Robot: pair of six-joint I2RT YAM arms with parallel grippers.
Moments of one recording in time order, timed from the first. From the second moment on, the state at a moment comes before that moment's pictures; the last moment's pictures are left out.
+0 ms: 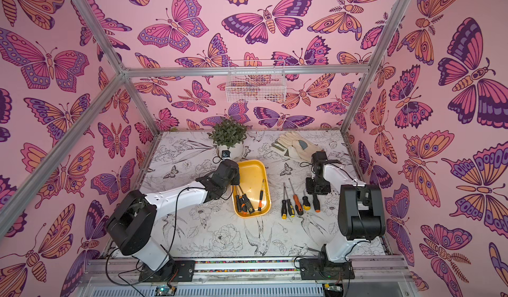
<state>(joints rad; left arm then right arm) -0.71 1.64 1.00 -0.08 -0.41 -0.51 0.08 1.66 1.05 -0.83 0.02 0.08</state>
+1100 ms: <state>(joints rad) -0.71 1.64 1.00 -0.08 -0.41 -0.51 0.79 1.49 1.12 -0.66 -0.01 0.50</state>
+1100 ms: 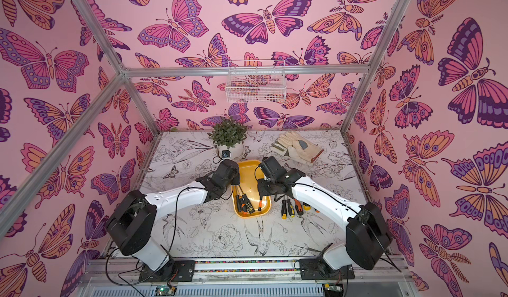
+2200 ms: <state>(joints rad) -0.71 1.64 1.00 -0.08 -0.42 -0.51 0.81 1.75 1.18 -0.60 0.11 0.52</state>
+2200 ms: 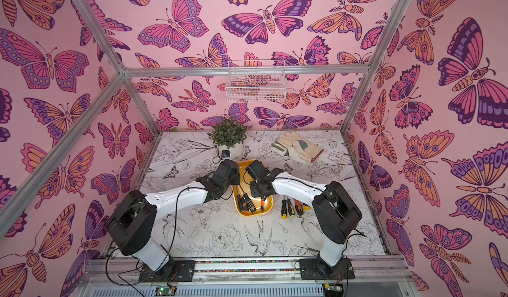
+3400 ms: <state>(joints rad) -0.71 1.64 1.00 -0.06 -0.43 -0.54 0.80 1.78 1.13 -0.60 0.10 0.52</state>
